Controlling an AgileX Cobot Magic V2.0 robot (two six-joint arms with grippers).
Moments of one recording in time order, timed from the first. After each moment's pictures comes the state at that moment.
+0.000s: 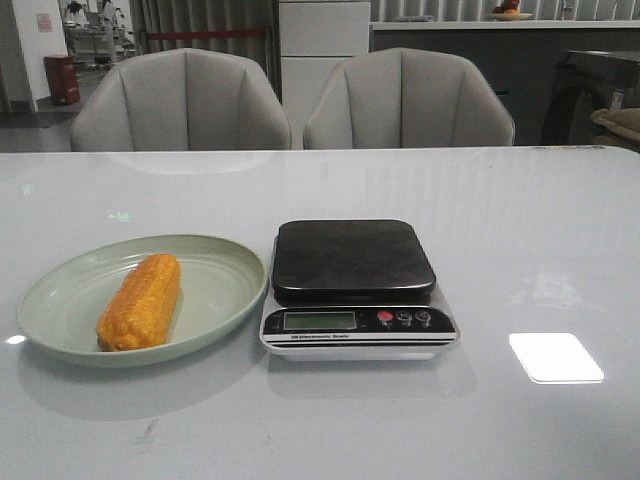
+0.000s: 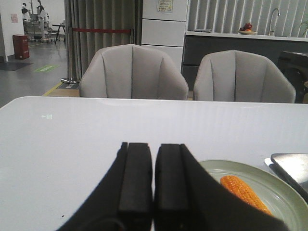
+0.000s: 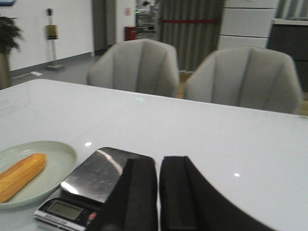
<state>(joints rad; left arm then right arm) -0.08 -0.01 0.01 0.14 0.03 -0.23 0.33 0.27 -0.18 -0.11 -0.04 0.16</state>
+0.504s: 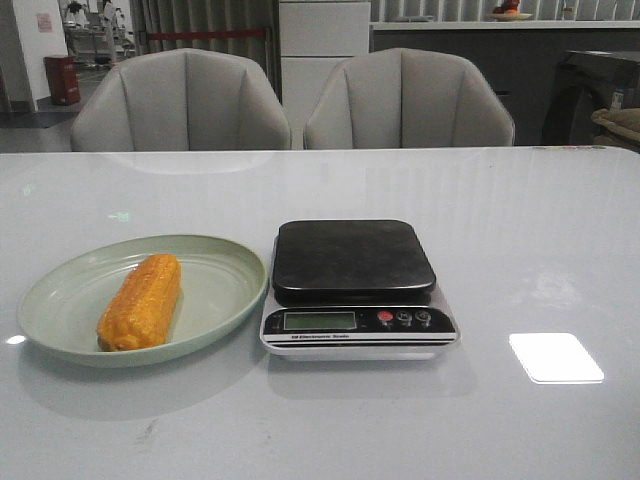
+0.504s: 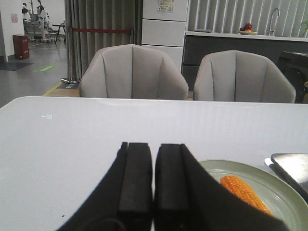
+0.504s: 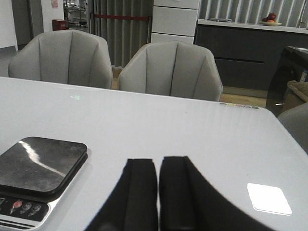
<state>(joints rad) -0.08 -0.01 0.01 0.14 0.03 -0.23 0.11 0.07 -0.08 -0.02 0.07 -0.02</state>
